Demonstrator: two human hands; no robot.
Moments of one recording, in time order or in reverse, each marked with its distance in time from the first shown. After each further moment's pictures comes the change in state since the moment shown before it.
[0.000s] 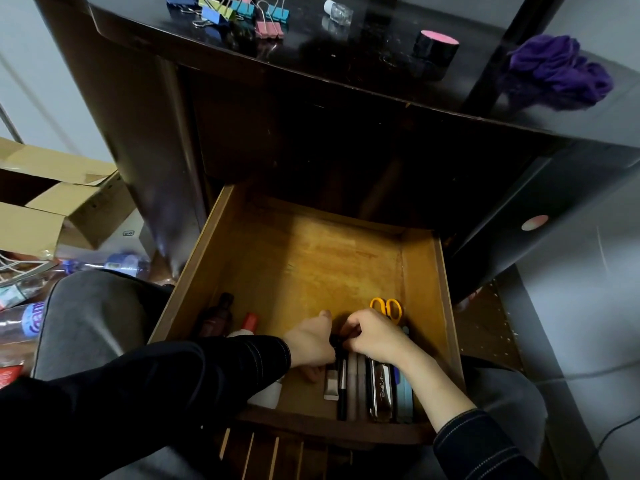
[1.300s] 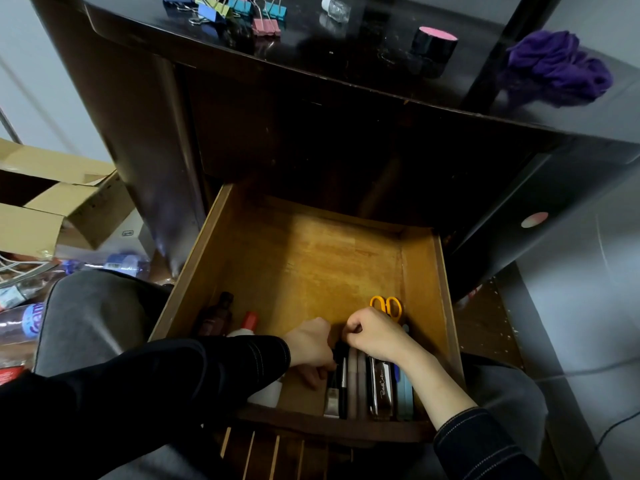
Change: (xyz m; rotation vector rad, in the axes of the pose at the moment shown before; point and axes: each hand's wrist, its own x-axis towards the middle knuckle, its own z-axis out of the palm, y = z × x) left_hand -0.006 0.001 0.004 -0.068 -0.115 -0.105; right_hand 0.000 0.003 0.002 0.013 0.030 -0.009
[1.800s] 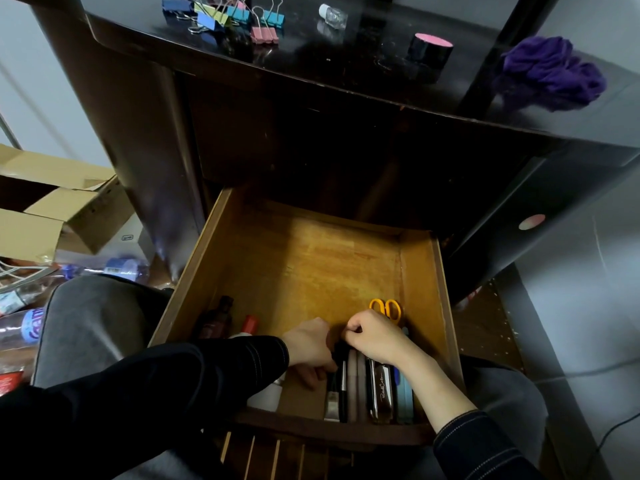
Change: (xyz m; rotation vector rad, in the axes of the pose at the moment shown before) left_hand 0.007 -0.003 -0.006 0.005 -0.010 0.016; right_hand 0.001 0.002 0.000 -0.021 0.013 -0.012
